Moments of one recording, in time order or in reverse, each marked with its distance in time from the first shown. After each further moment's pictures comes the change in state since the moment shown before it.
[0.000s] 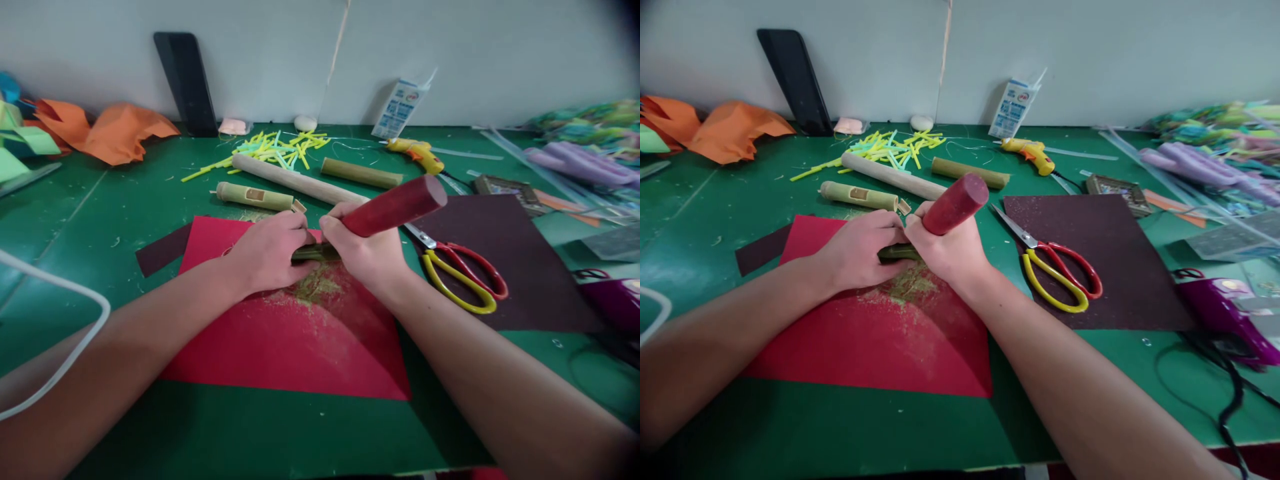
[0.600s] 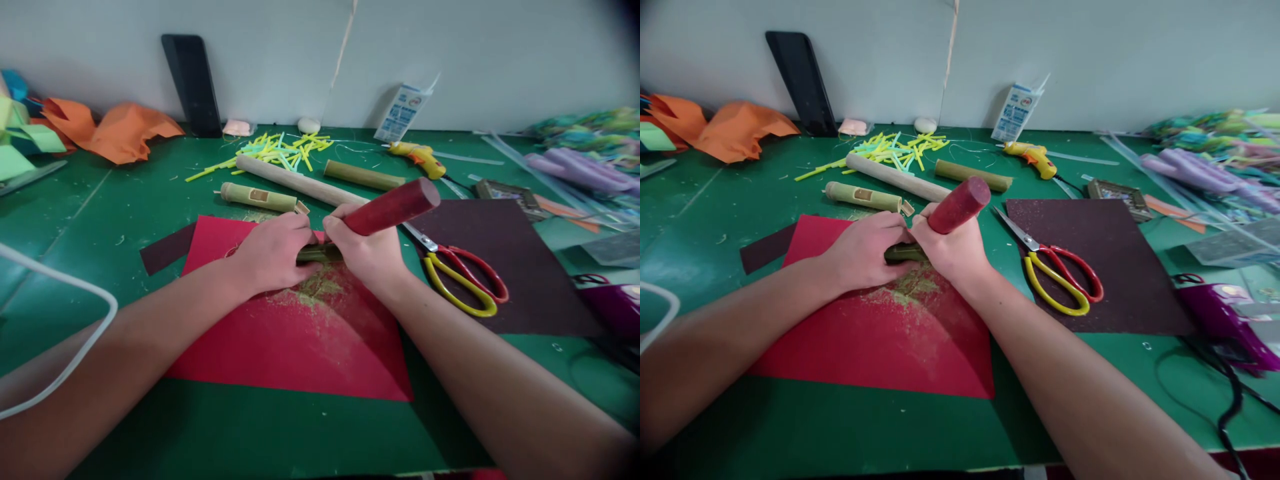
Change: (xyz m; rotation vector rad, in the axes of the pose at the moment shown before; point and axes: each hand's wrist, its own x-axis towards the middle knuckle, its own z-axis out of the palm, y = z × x) left_hand 0.001 0.003 0.003 0.070 0.003 -0.051; right_hand 0.003 0.006 0.003 0.022 0.029 0.024
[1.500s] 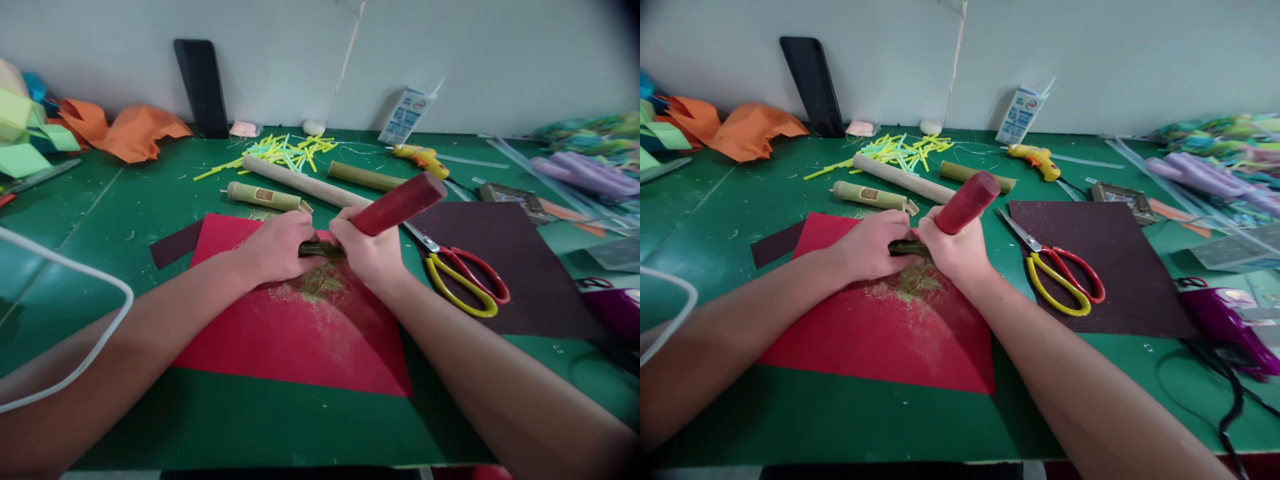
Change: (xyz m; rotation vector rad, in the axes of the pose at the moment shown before) left_hand 0.003 -0.006 -0.002 -0.189 -0.041 -0.013; right_hand -0.005 0.000 0.002 0.103 -0.006 0.008
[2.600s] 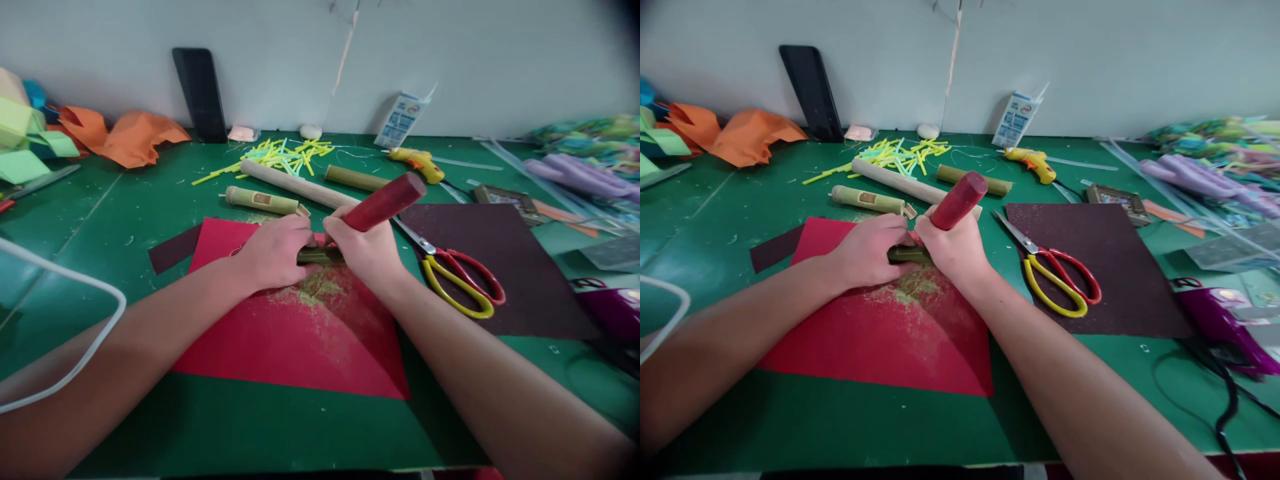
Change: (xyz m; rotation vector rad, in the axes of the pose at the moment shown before) left_hand -0.003 0.001 0.003 0.150 0.056 0.040; right_hand 0.007 -0.003 0.000 -0.028 0.025 0.070
